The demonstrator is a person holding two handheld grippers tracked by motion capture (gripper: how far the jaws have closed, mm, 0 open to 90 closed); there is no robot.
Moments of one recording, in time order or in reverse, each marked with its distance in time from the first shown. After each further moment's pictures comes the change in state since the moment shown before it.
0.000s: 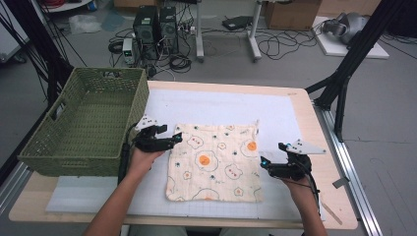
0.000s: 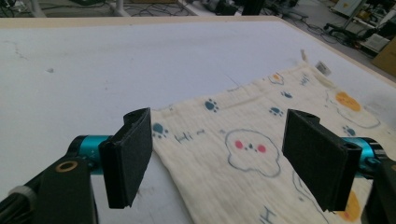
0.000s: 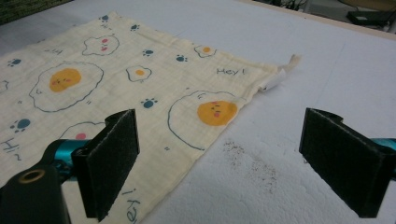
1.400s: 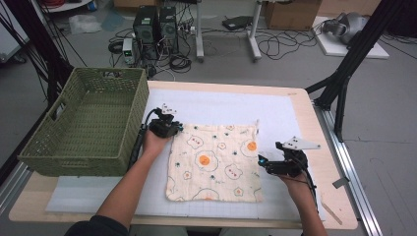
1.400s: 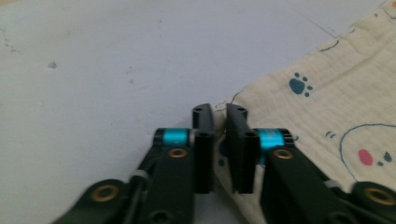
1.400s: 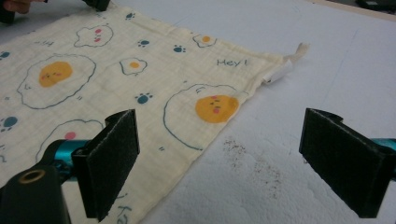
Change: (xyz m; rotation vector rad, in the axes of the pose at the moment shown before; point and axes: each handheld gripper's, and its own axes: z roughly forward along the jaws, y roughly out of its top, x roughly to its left) left arm 0.022 0.008 0.072 0.280 0.122 0.177; right arm -0.005 0.003 0.015 0.051 0.012 0.014
